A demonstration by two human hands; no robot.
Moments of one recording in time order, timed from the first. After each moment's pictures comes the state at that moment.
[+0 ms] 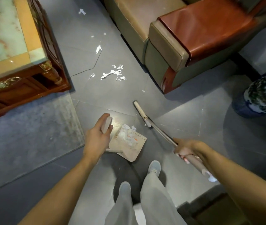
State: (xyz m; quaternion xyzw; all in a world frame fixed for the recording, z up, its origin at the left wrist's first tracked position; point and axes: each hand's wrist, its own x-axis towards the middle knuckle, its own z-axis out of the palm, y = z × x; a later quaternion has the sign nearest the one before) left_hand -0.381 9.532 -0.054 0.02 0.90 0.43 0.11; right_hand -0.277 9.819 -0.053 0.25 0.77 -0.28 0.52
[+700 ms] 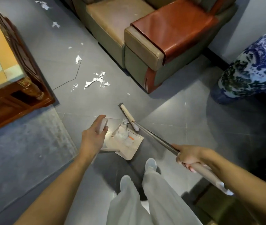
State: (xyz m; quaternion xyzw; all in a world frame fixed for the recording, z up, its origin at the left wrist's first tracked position) left_hand -0.390 9.543 -0.047 0.09 0.89 0.42 0.17; right_hand -0.213 9.811 0.006 0.30 0.73 -0.37 0.49
